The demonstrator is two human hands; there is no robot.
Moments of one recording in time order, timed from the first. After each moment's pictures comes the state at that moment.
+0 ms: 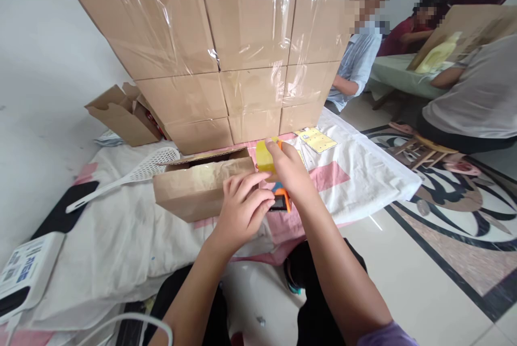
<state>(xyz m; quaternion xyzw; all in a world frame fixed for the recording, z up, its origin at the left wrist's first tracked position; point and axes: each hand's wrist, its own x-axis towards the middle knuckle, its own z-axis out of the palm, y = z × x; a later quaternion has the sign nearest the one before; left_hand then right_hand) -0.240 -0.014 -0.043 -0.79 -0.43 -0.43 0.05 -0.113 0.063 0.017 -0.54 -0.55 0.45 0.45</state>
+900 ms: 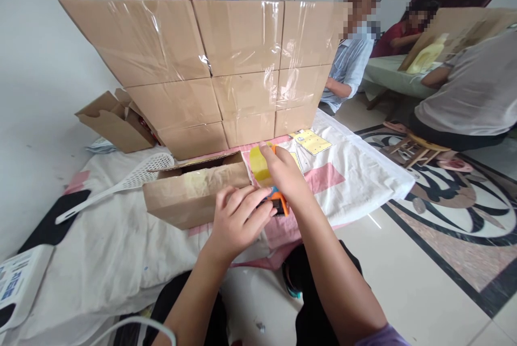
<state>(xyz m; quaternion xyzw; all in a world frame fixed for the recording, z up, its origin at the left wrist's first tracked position) -0.234 -0.014 -0.045 -0.79 -0.36 -0.41 0.27 -0.105 0.065 0.017 -0.54 -0.58 0.43 0.44</state>
